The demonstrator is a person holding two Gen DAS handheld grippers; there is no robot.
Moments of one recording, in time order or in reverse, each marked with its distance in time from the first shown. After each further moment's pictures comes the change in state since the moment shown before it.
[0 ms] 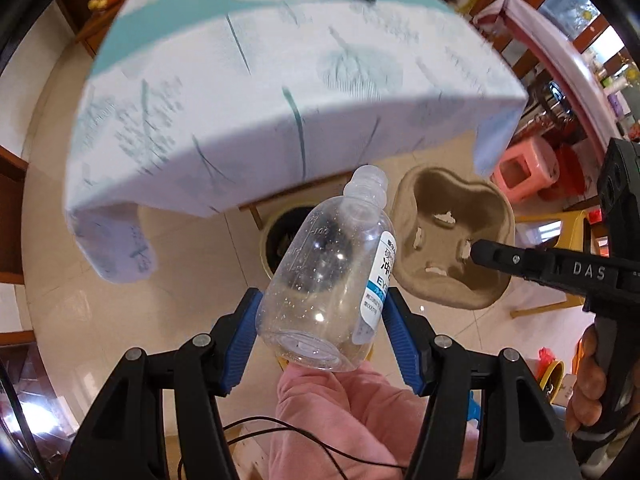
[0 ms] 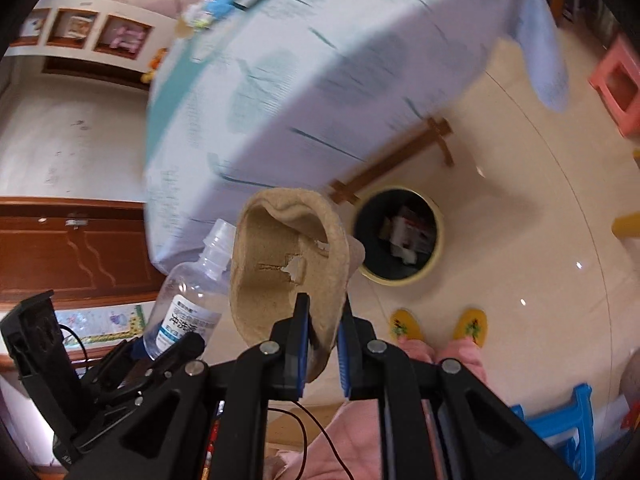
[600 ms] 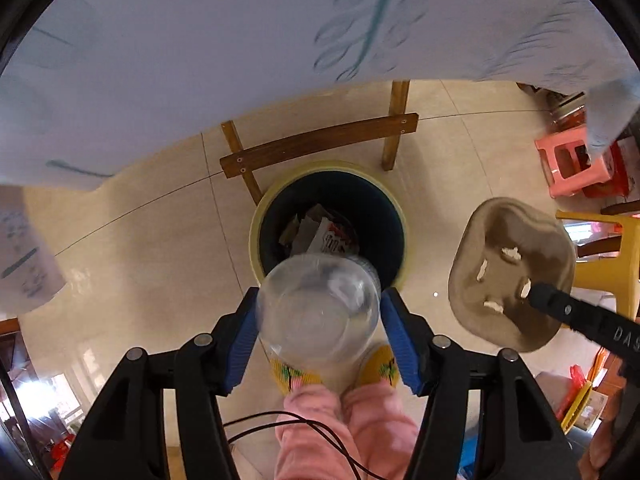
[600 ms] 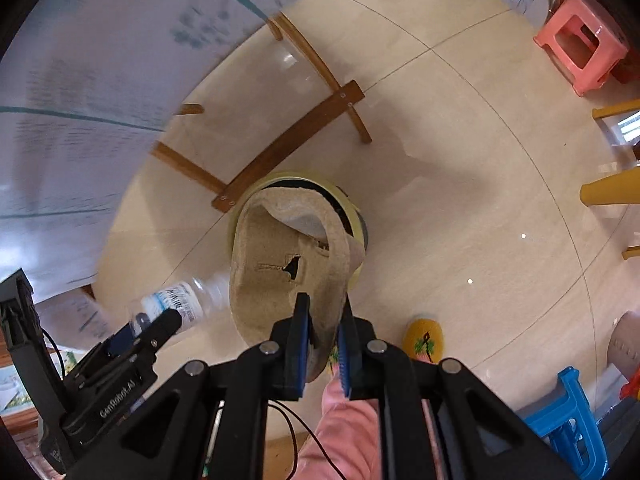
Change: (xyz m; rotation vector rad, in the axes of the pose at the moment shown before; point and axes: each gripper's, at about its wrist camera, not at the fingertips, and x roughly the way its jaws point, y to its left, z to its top) left arm 0.254 0.029 0.014 -0.046 0.090 0.037; right arm 0.169 -0.096 0.028 0.116 -0.018 -0.251
